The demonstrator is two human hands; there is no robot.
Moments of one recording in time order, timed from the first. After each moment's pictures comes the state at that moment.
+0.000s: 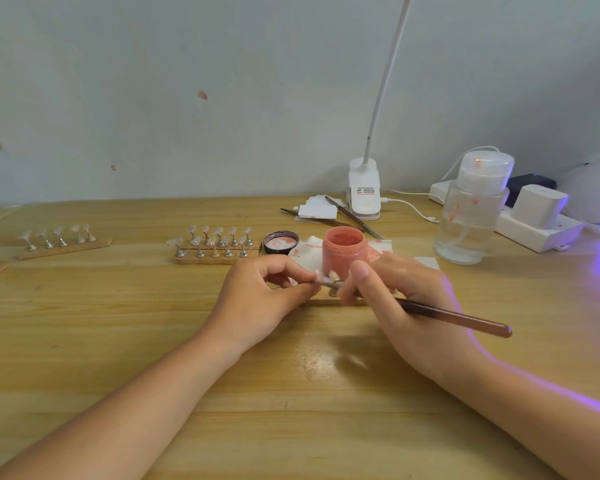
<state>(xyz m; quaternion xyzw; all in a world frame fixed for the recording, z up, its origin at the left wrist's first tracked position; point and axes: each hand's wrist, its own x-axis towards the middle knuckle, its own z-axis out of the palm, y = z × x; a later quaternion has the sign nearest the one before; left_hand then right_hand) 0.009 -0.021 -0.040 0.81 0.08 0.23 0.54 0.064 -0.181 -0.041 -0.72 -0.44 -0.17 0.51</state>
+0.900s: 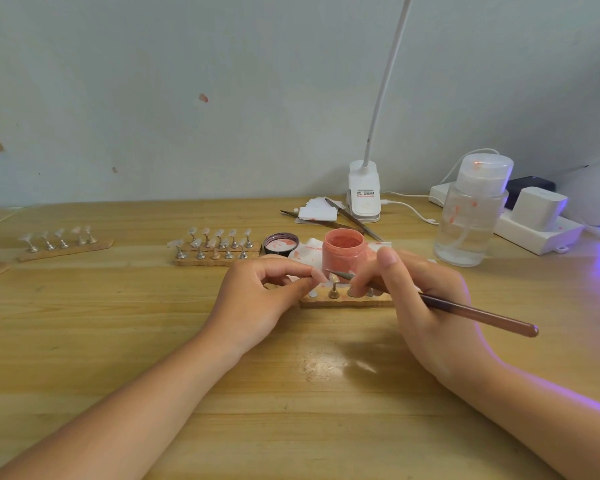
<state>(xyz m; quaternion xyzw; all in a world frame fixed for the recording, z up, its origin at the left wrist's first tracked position) 0.007 -0.021 -0.038 0.80 0.05 0.24 0.55 0.066 -0.185 -0.041 -0.69 -0.41 -0.13 0.59</state>
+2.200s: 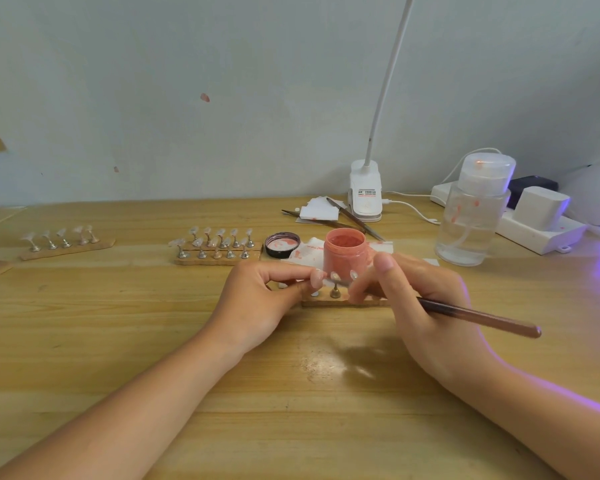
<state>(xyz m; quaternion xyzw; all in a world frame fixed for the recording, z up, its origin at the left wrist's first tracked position) 0.010 -0.020 -0.043 0.79 0.04 0.24 0.56 0.065 -0.183 -0.042 -0.69 -0.43 -0.14 0.56</state>
